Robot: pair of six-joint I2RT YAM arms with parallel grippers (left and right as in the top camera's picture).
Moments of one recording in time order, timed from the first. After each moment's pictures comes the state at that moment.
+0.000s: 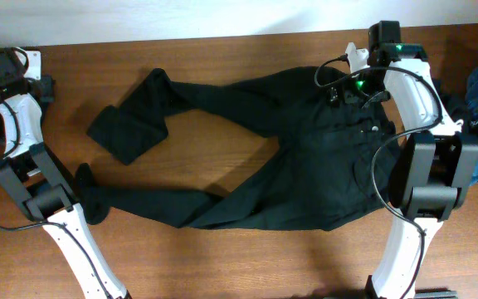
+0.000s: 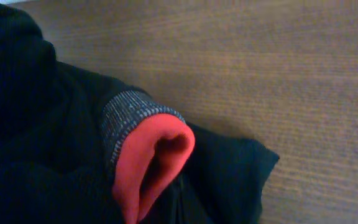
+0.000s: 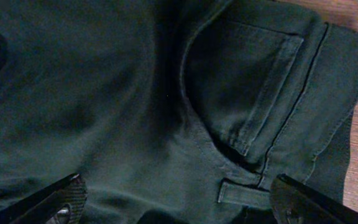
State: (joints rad) left arm 0.43 2.73 2.40 -0.45 -0.03 0.39; right arm -0.09 2.20 1.90 -1.00 -0.17 -0.21
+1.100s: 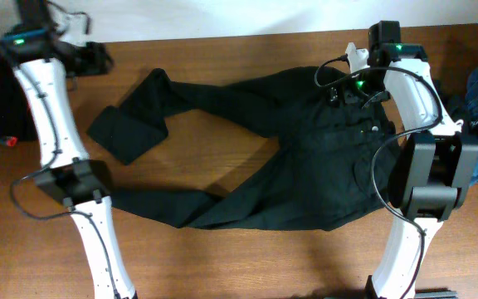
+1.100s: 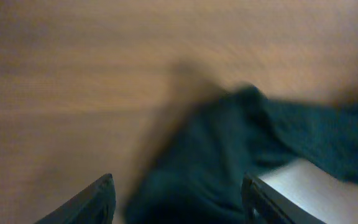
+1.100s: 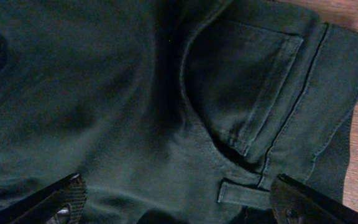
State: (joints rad) left arm 0.17 2.74 3.13 -1.52 0.32 0.17; right arm -0.09 2.20 1.90 -1.00 -0.17 -0.21
